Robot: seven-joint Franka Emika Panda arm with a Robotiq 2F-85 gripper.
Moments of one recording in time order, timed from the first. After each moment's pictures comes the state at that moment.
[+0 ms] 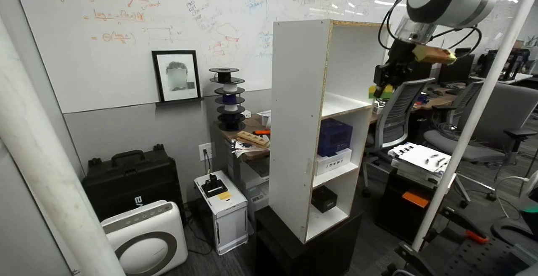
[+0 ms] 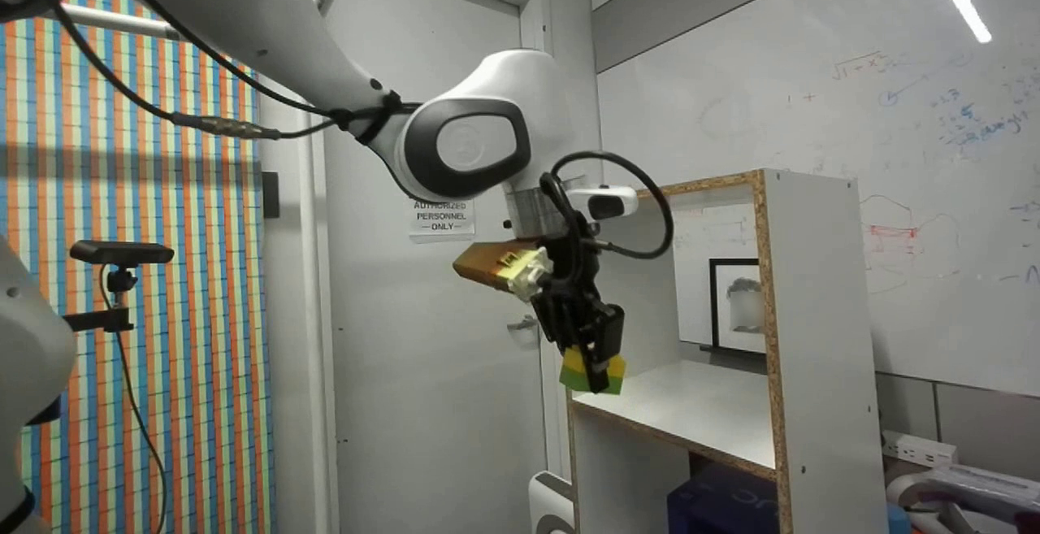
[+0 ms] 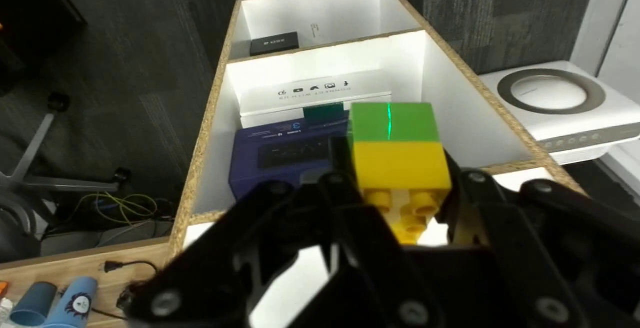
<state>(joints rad) -0.06 -0.28 -0.18 -2.46 0.04 2.43 -0.16</state>
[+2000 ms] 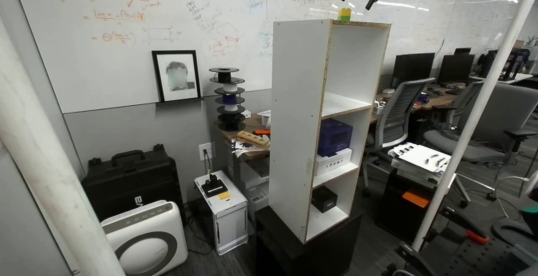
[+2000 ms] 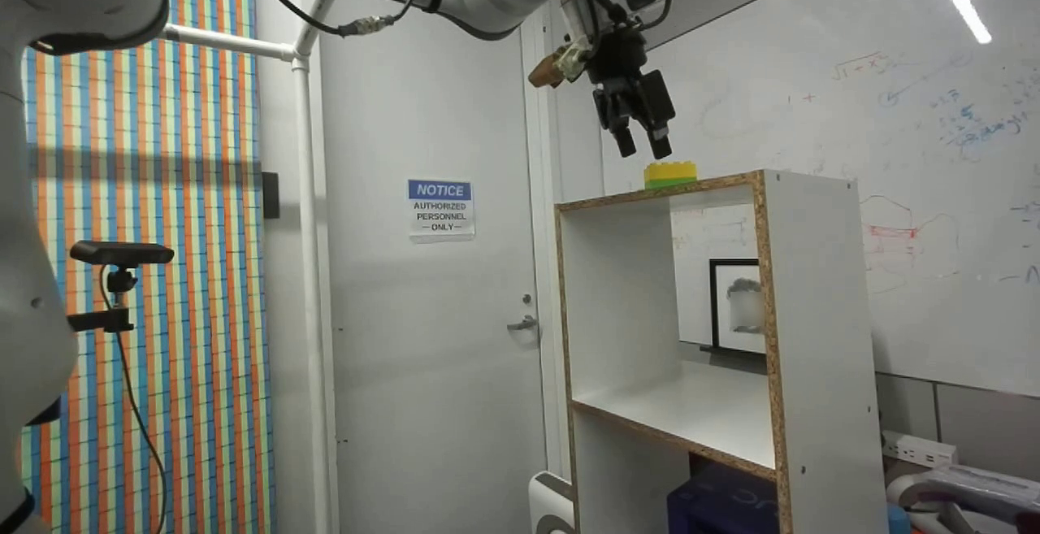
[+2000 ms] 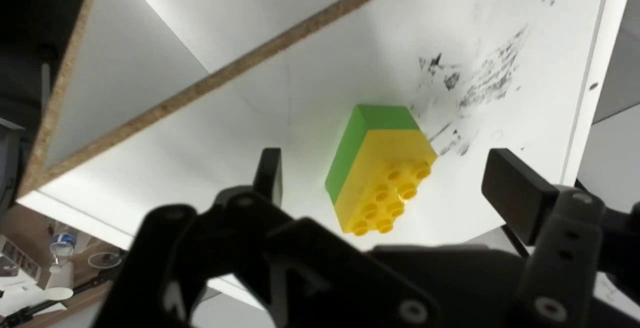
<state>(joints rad) -0.07 -0.06 -0.11 -1.66 0.11 2.04 0.23</state>
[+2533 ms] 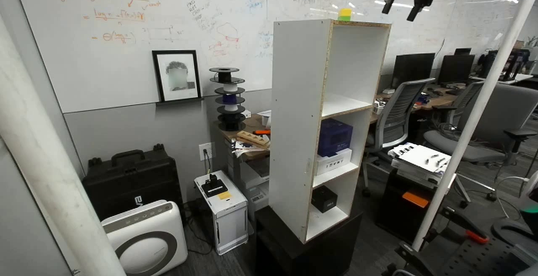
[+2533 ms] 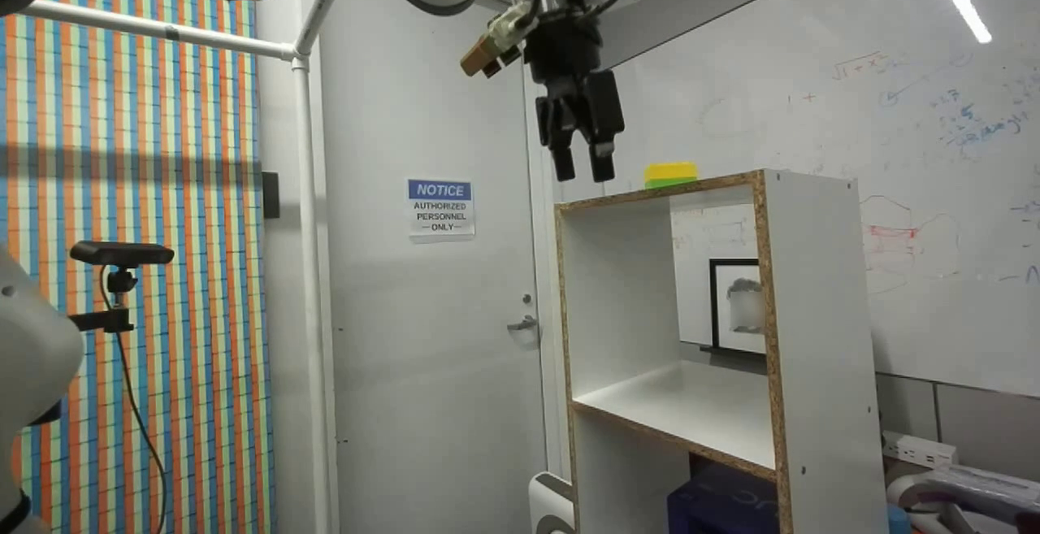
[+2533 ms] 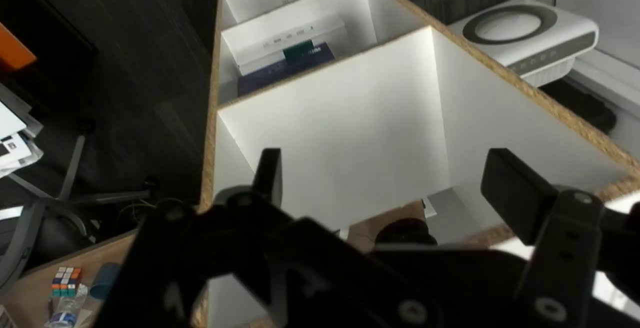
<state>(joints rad) -0.11 -0.32 -0.15 -1.96 0.08 1.85 0.04</state>
